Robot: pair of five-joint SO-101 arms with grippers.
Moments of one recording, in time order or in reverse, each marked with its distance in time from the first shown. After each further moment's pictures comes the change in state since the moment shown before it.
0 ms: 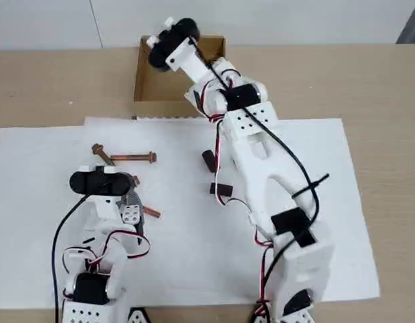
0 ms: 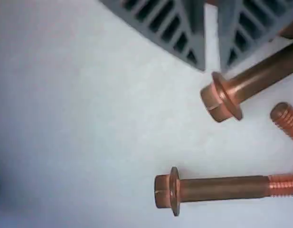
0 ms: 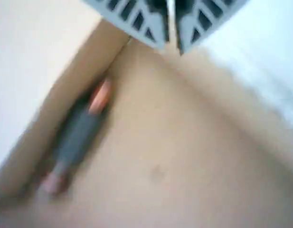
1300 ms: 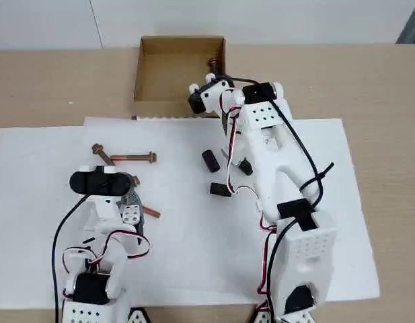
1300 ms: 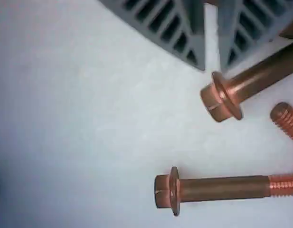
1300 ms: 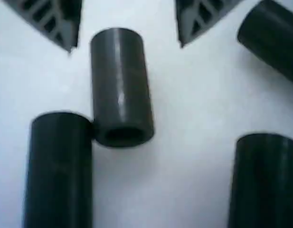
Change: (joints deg) left arm 0.0 0.0 0.0 0.0 0.0; right arm 6.6 8.3 -0.1 36.0 -2.3
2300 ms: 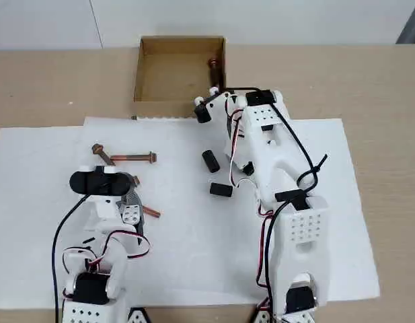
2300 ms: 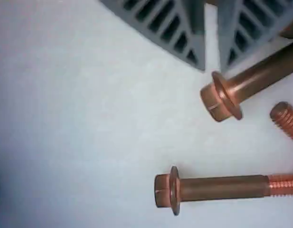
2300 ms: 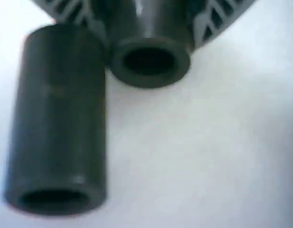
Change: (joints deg) left arm 0.0 0.0 0.0 0.0 0.0; right arm 2.7 11.3 -2.5 -4.7 4.2
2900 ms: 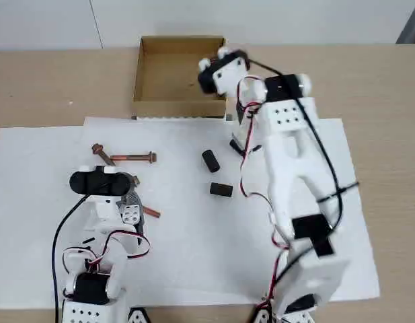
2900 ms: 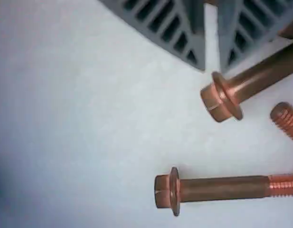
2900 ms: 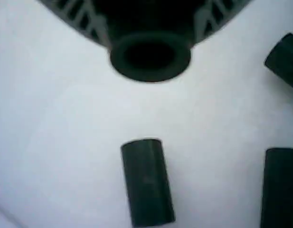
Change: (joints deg) left arm 0.0 0.0 0.0 0.0 0.0; right arm -0.2 -25.8 0.2 7.4 -3.8
